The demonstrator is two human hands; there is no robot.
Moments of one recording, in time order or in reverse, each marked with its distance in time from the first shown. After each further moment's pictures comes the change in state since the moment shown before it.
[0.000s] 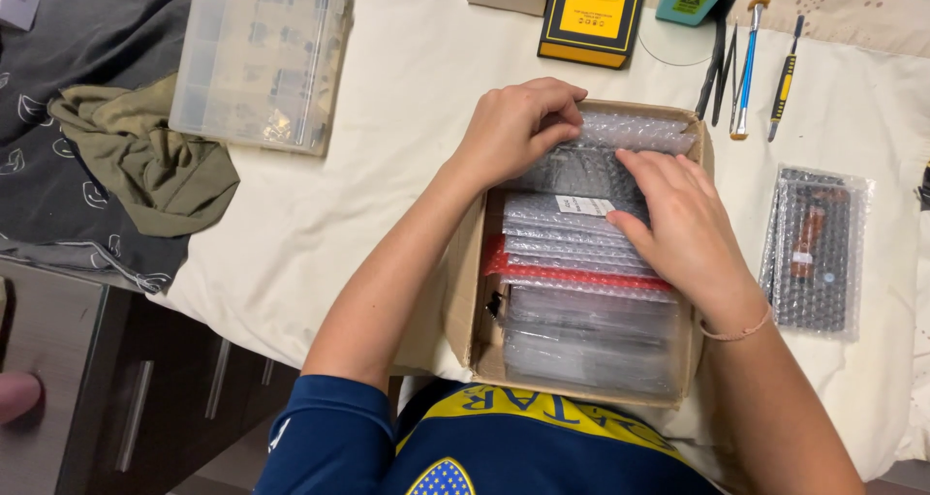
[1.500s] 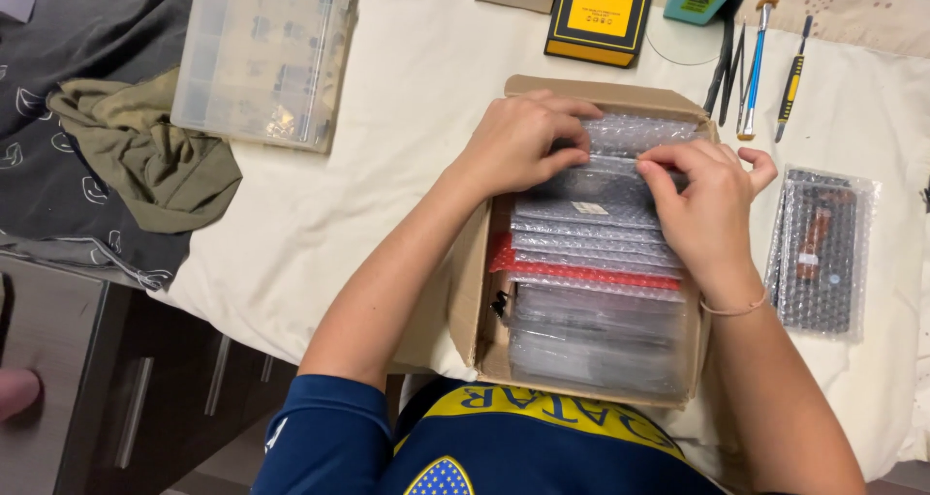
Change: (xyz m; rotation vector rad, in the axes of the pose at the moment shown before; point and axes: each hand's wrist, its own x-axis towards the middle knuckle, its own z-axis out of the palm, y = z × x) left_hand -0.006 -0.004 0.001 0.206 -0.137 0.230; right_hand 0.010 0.017 0.016 0.022 0.339 0.126
